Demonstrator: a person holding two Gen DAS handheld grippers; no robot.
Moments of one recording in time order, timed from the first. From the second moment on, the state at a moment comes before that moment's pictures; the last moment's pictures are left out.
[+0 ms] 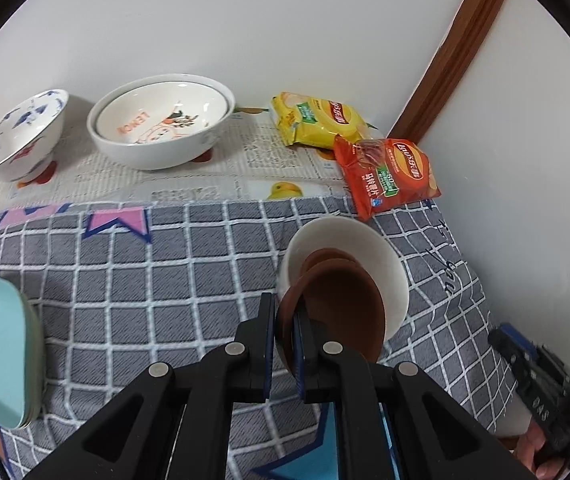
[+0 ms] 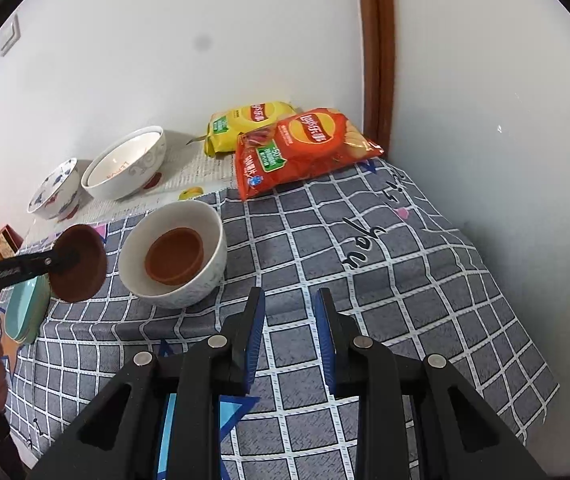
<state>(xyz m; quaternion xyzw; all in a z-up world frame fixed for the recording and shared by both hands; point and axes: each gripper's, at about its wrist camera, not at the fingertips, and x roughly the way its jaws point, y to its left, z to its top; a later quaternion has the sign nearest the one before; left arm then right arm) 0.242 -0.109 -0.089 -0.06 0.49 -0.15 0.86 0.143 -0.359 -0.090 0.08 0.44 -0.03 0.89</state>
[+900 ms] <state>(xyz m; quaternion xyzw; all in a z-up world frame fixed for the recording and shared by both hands) 0.294 -0.152 -0.140 -0.09 0.53 -0.15 0.83 0.133 -0.349 -0.110 0.10 0.45 -0.01 0.89</state>
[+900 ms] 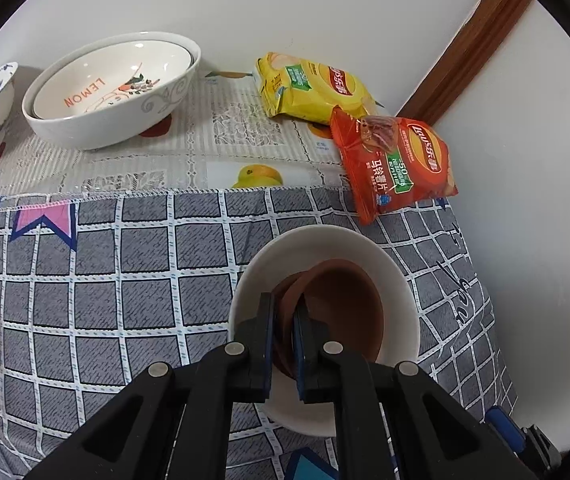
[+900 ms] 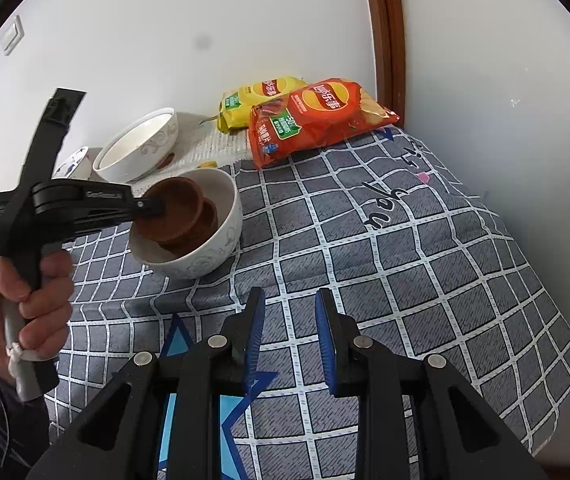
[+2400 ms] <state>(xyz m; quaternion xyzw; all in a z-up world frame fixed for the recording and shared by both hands) 0.297 -0.139 -0.147 -0.03 0.56 -0.15 0.81 0.259 -0.317 -0.141 0.12 0.50 0.03 0.86</state>
